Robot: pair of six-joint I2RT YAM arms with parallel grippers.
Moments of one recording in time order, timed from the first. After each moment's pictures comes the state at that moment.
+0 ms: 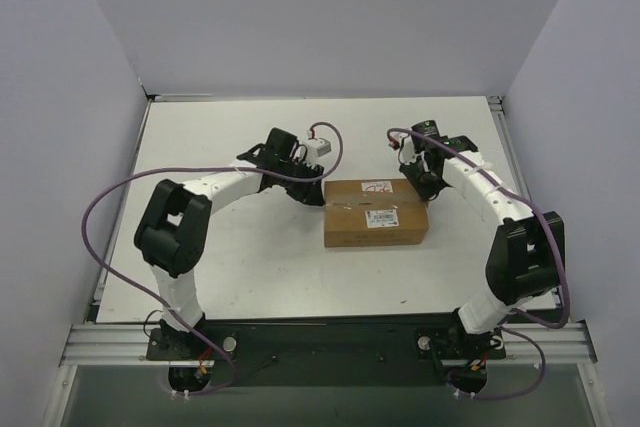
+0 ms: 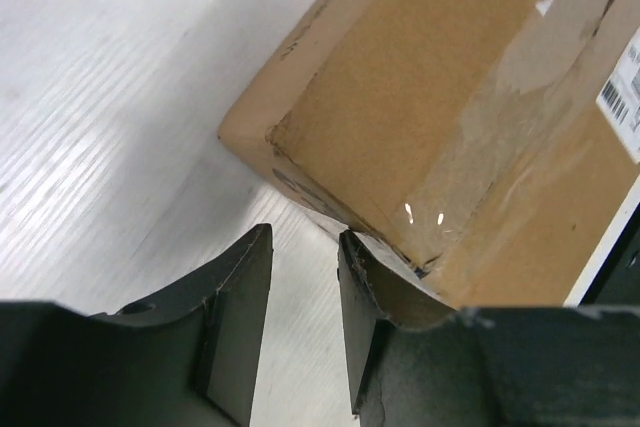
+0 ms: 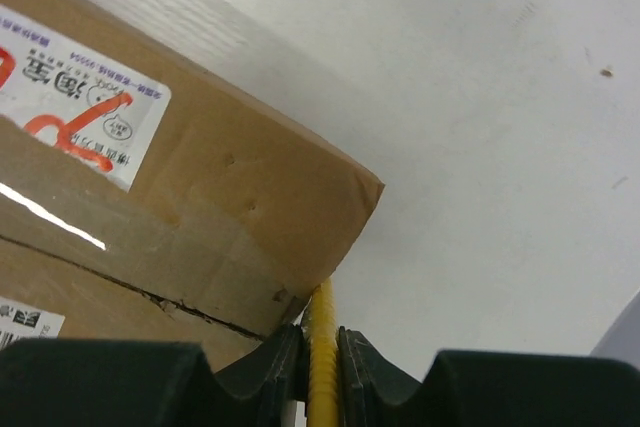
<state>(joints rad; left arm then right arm) -0.54 1.90 1.30 -0.28 0.54 -0.02 0.26 1.60 1.25 -0.85 0.16 -0.36</state>
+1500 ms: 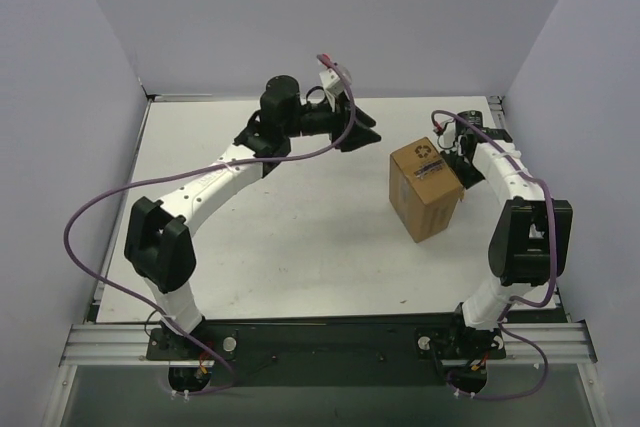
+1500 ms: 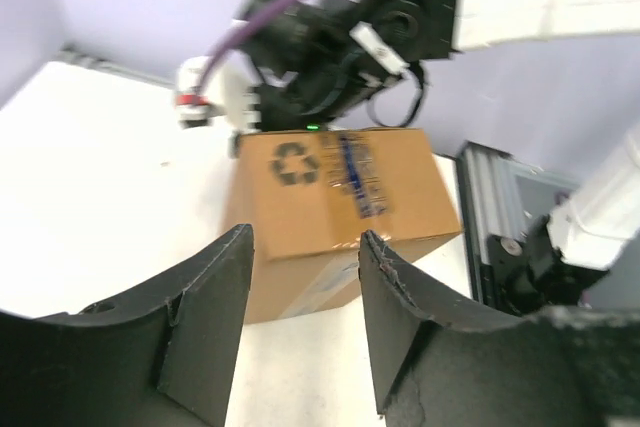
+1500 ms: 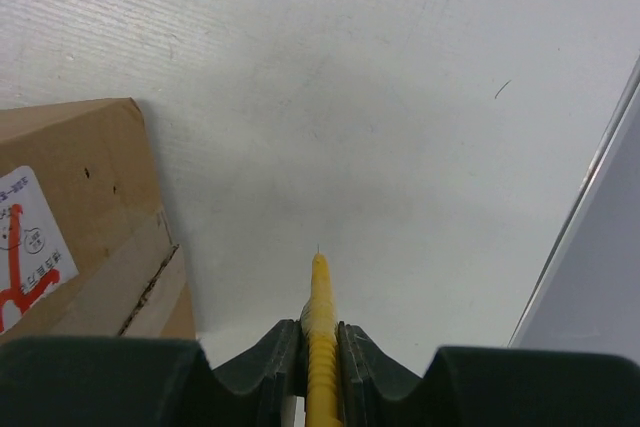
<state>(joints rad) -0.66 1.79 1.60 0.21 0.80 -0.25 -0.01 1.70 1.31 -0.80 0.18 -0.40</state>
